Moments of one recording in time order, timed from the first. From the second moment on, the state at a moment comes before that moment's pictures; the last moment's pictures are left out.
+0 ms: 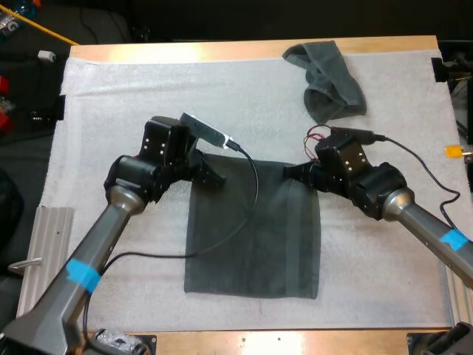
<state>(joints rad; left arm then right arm) -0.32 1.37 -1.04 0.68 0.04 -1.61 0.56 1.50 -0.98 0.50 0.05 -1.29</state>
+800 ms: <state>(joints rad) -0.18 1.51 -1.04 0.52 0.17 -1.63 0.50 1.60 -0.98 0.21 0.05 -1.40</state>
